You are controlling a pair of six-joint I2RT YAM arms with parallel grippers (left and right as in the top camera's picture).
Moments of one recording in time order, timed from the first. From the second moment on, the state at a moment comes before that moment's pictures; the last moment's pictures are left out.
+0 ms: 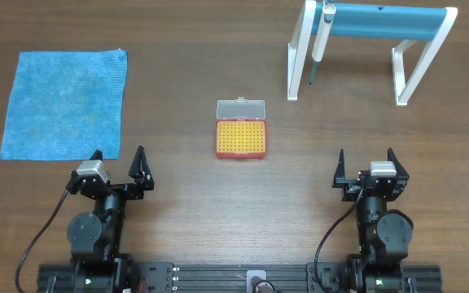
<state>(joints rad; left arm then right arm) 0.03 0.01 0.01 -0.07 0.04 -0.29 -0.02 0.01 0.01 -0.07 0.00 -0.15</state>
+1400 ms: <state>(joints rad) 0.03 0.01 0.01 -0.07 0.04 -0.29 0.08 1.11 0.65 0.07 -0.14 -0.02</state>
